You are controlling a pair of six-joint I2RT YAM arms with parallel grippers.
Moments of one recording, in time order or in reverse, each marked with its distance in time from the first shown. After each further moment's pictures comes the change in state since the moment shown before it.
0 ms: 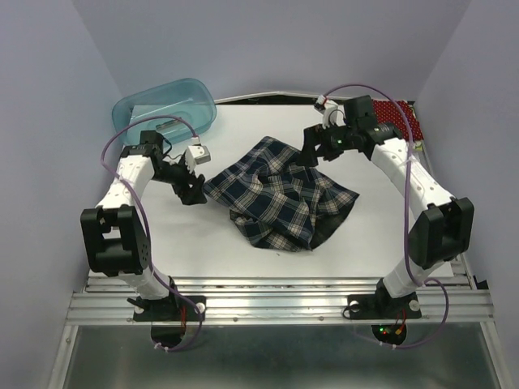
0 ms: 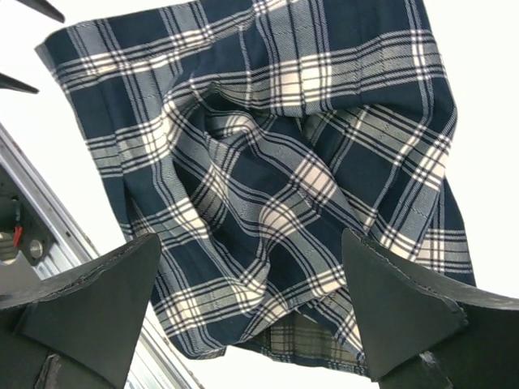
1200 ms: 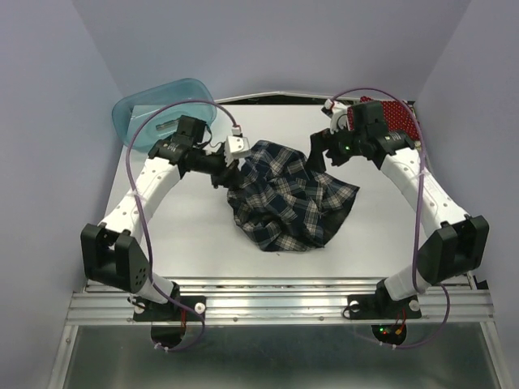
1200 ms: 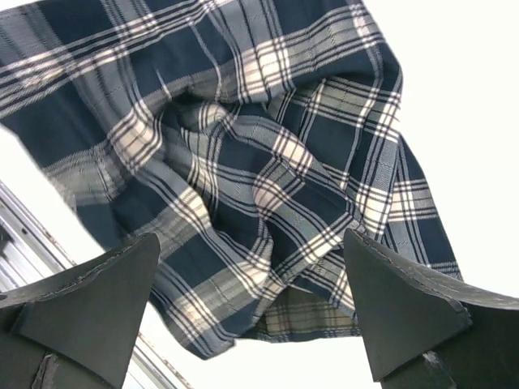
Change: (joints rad) left arm -0.308 -0.091 0.070 0.094 0.057 -0.154; right arm 0.000 -0.115 -0.082 -0.026 0.112 -0.056
